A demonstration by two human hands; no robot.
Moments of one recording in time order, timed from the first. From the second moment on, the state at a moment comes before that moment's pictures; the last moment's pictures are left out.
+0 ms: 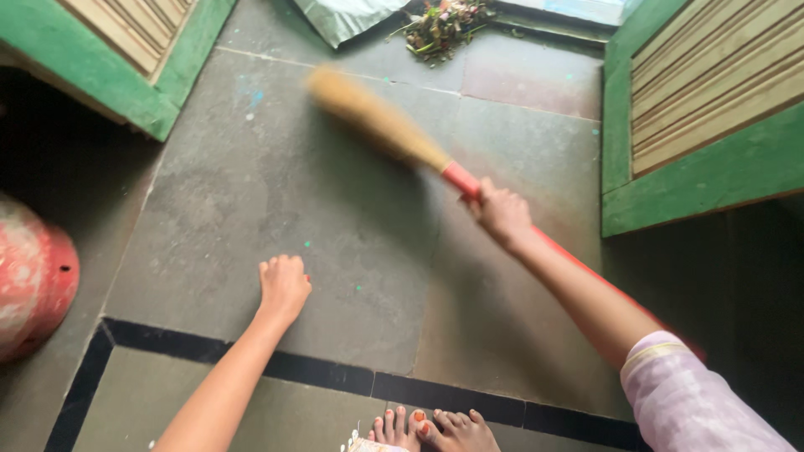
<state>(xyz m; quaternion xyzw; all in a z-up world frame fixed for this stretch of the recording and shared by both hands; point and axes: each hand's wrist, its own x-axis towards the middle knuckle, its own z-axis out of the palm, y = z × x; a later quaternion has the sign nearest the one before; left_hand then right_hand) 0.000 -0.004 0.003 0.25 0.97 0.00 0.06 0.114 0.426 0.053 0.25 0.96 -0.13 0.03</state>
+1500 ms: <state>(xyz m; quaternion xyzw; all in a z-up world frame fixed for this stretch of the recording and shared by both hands) -0.303 0.227 0.027 0.19 0.94 -0.12 0.26 0.047 0.512 0.222 0.47 0.87 -0.06 0.11</state>
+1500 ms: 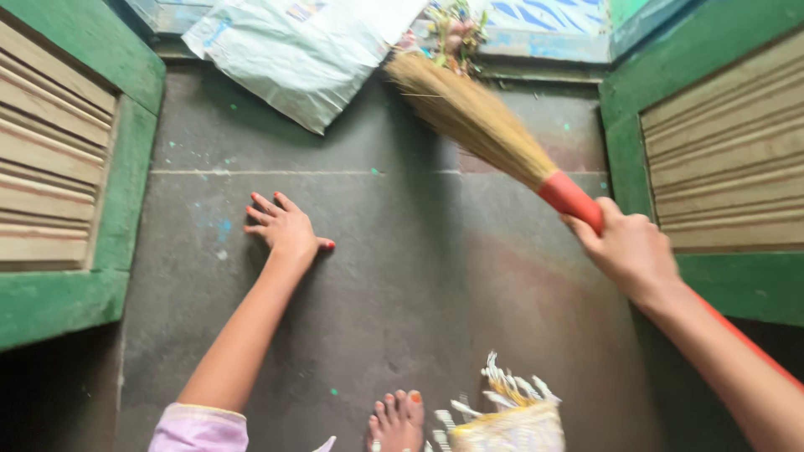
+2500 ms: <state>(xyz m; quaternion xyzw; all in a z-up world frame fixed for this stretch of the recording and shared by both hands) -0.293 0.017 0.210 0.22 0.97 0.07 0.09 -0.157 0.427 0.094 0.11 0.98 -0.17 0.02</state>
